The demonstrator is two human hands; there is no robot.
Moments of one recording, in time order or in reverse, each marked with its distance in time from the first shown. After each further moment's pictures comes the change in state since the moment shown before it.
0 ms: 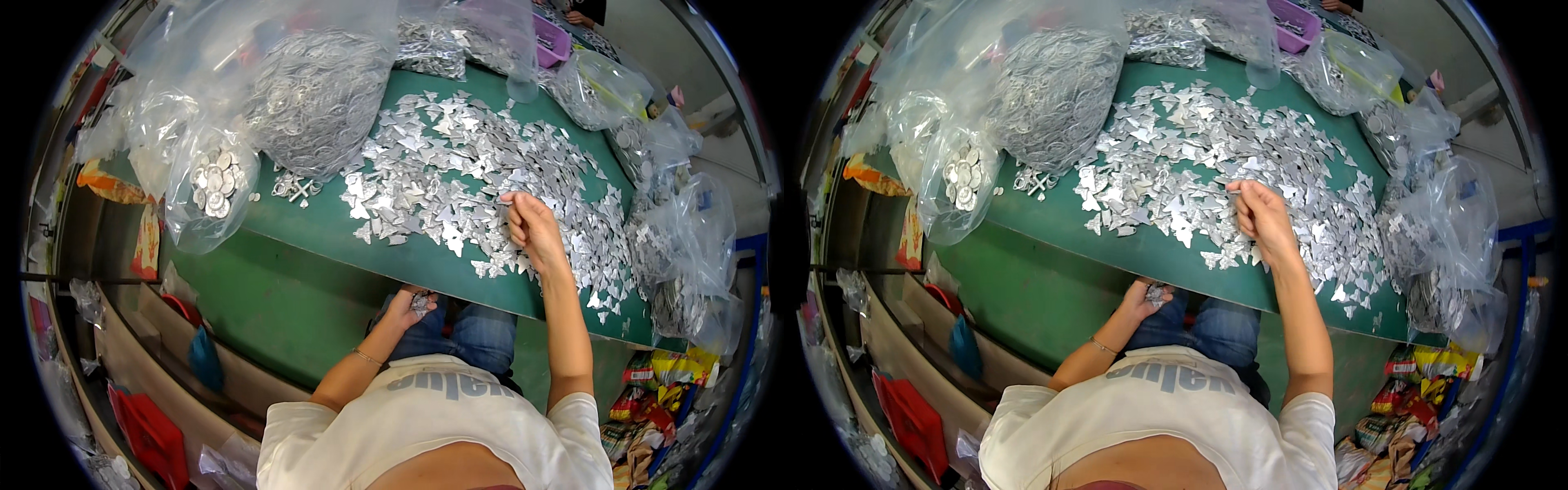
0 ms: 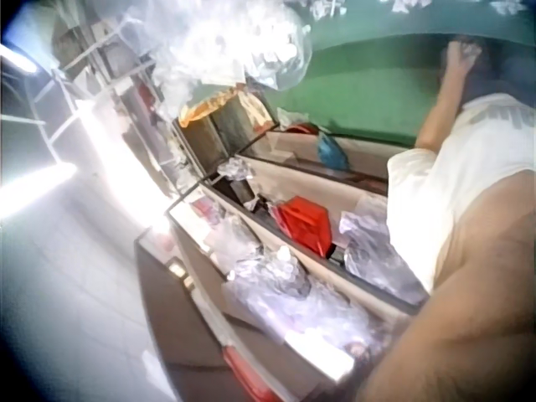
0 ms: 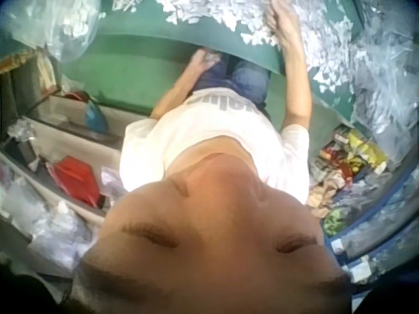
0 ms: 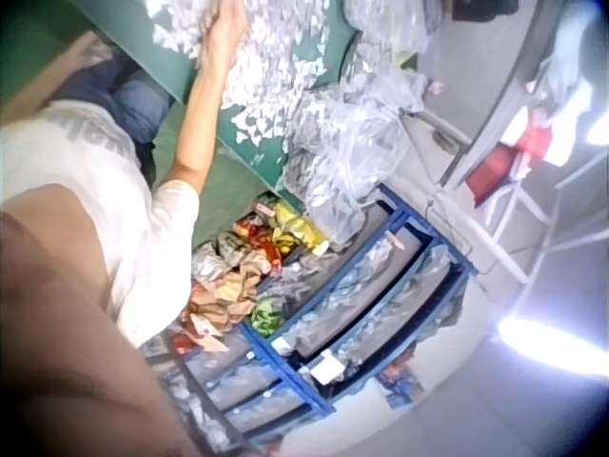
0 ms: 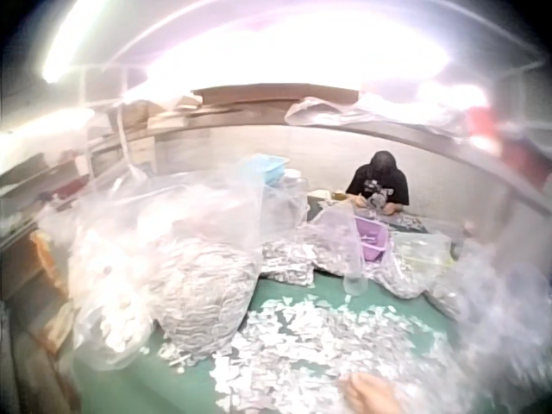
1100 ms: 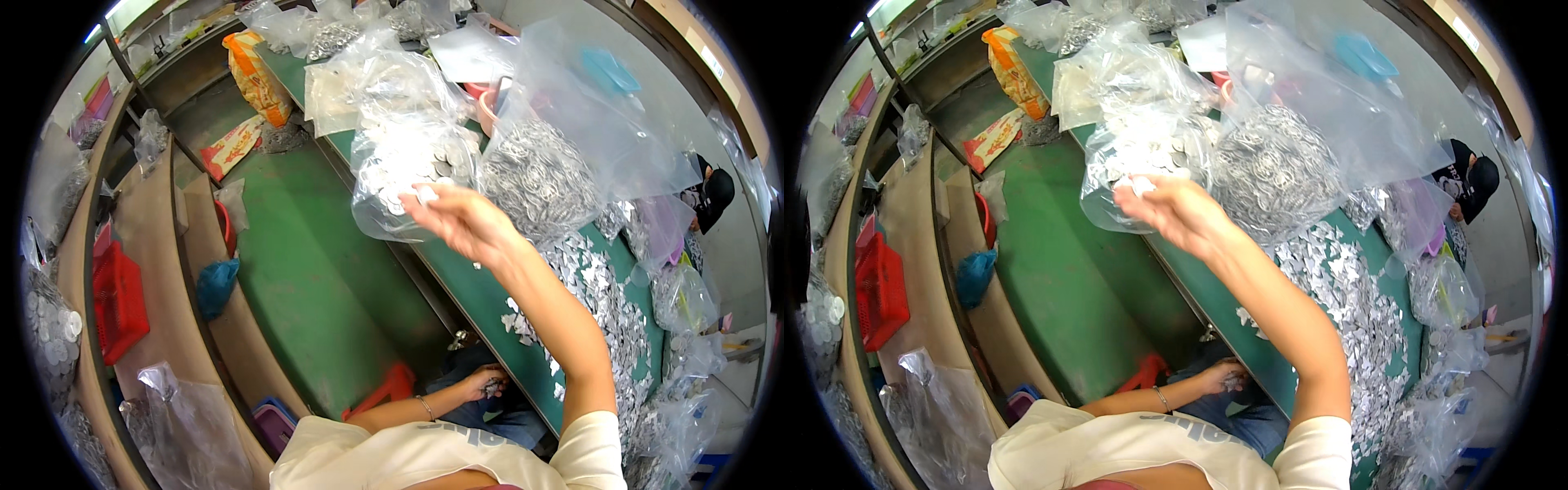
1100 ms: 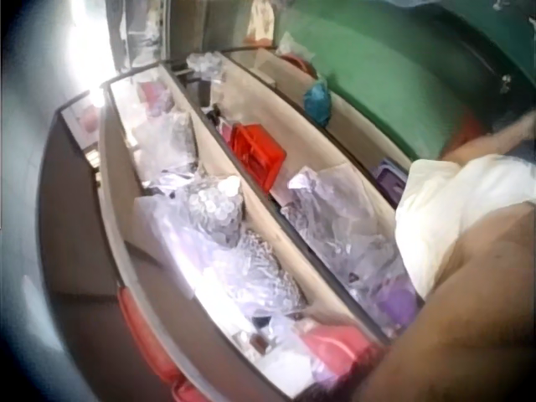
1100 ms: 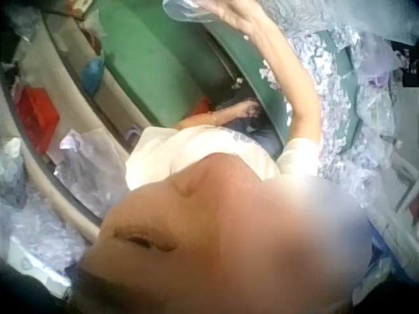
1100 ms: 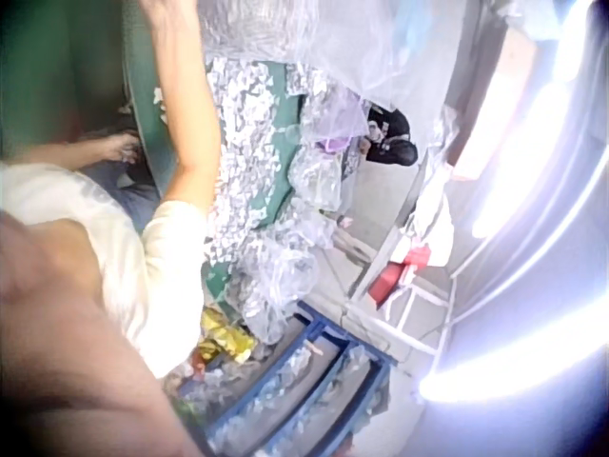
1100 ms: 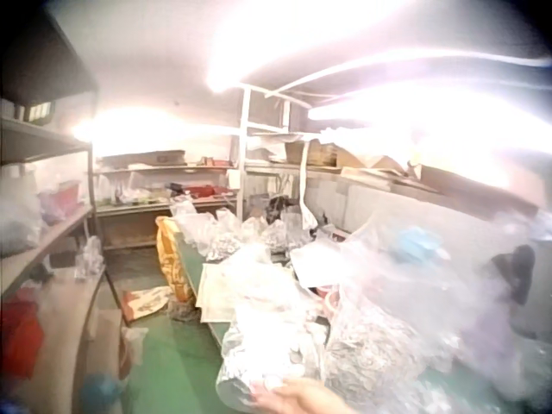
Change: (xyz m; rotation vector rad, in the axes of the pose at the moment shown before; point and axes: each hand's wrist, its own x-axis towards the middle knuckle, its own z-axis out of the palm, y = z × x) left_hand 0.006 -0.001 0.004 0.059 -0.198 0.201; right_hand 0.078 -0.002 0.382 0.190 -0.963 0.475
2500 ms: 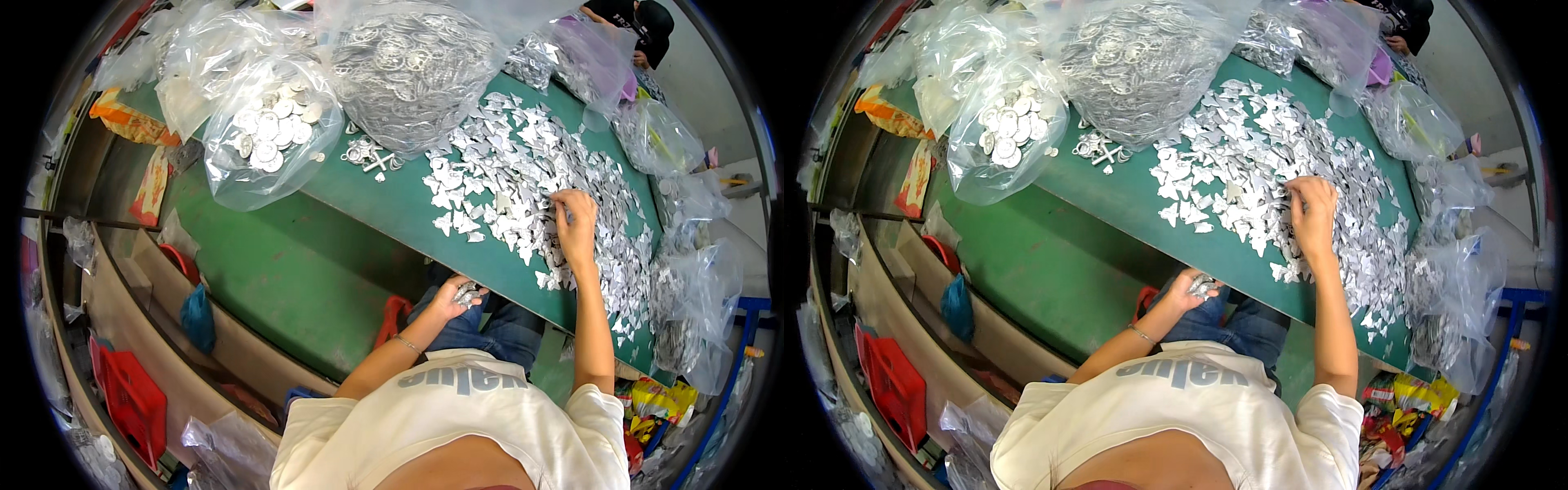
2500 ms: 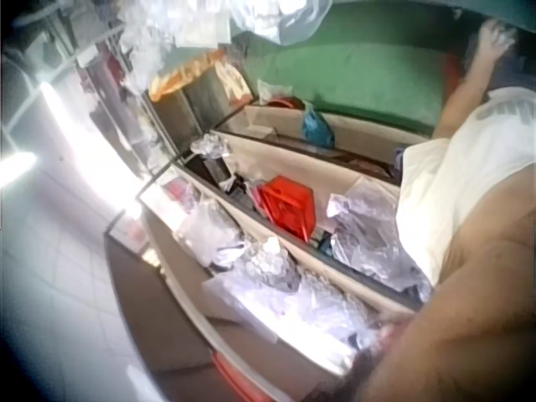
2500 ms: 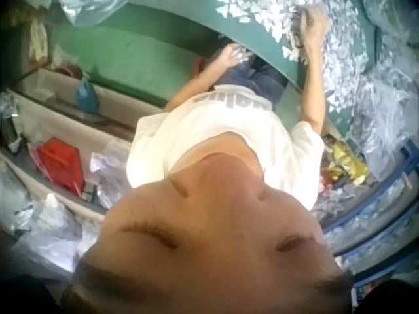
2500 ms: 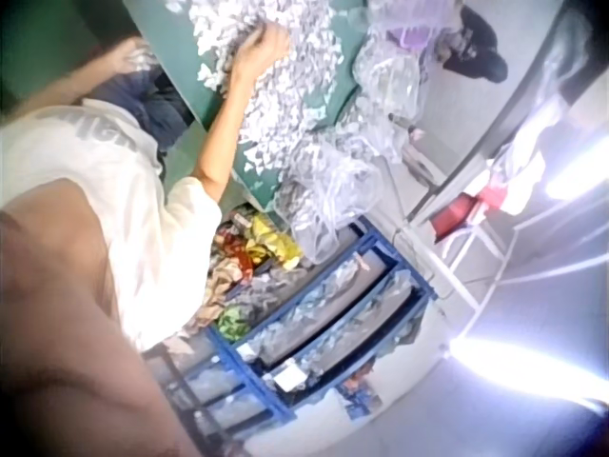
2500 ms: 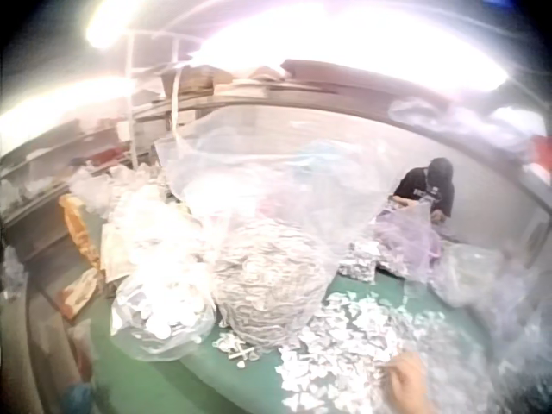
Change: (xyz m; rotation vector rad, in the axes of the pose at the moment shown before) left_hand 0.007 -0.004 -0.021 -0.250 -0.035 -0.127; right_hand -0.294 0.048 -0.179 -1.896 1.216 -0.536
